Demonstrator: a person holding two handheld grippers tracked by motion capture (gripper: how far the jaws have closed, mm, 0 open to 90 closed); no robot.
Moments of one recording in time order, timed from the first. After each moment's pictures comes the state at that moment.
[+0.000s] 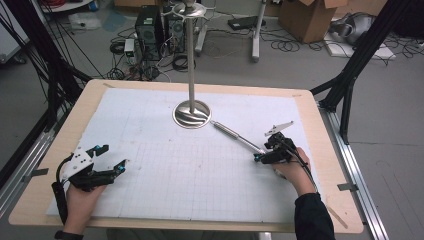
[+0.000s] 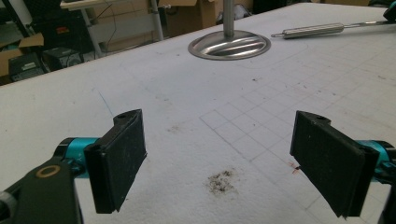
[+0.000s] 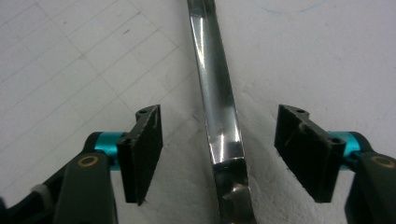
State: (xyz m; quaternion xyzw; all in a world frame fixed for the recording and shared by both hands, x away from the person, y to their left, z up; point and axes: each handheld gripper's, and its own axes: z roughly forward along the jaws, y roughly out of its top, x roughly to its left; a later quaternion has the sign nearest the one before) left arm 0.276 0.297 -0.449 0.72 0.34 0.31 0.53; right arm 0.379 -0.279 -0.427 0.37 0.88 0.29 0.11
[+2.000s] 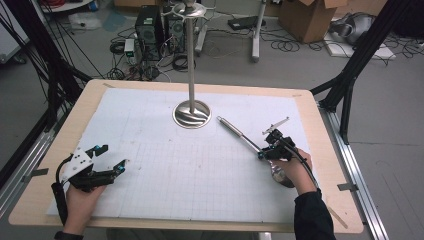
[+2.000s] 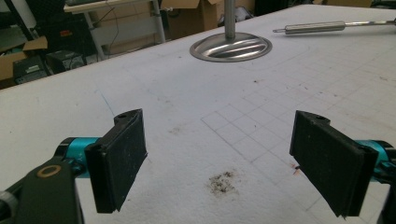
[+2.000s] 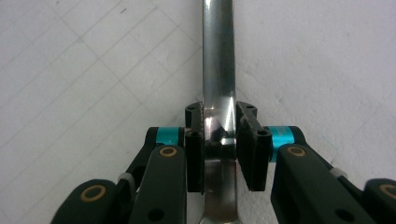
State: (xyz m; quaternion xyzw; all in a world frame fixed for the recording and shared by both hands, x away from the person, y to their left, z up) left arm 0.275 0.297 -0.450 0.72 0.34 0.31 0.53; right arm 0.382 -0.273 -0.418 0.39 0.89 0.23 0.08
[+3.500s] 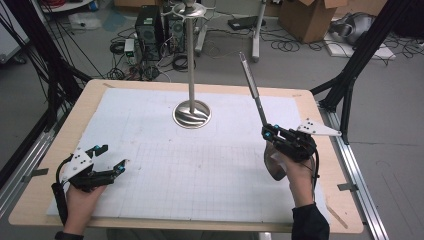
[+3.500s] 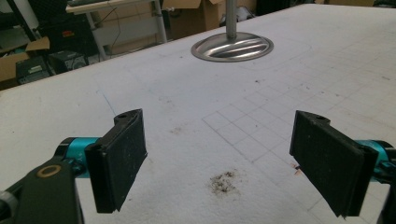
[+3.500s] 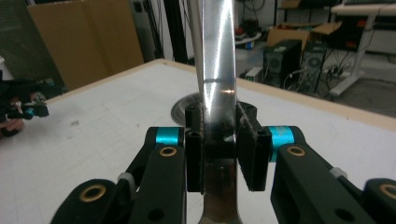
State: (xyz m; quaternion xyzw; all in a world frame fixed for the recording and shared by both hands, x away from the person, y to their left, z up) left arm 0.275 0.296 -0.450 0.72 0.34 0.32 0.52; right arm 0.323 -0.293 -0.356 0.34 0.70 0.59 0.19
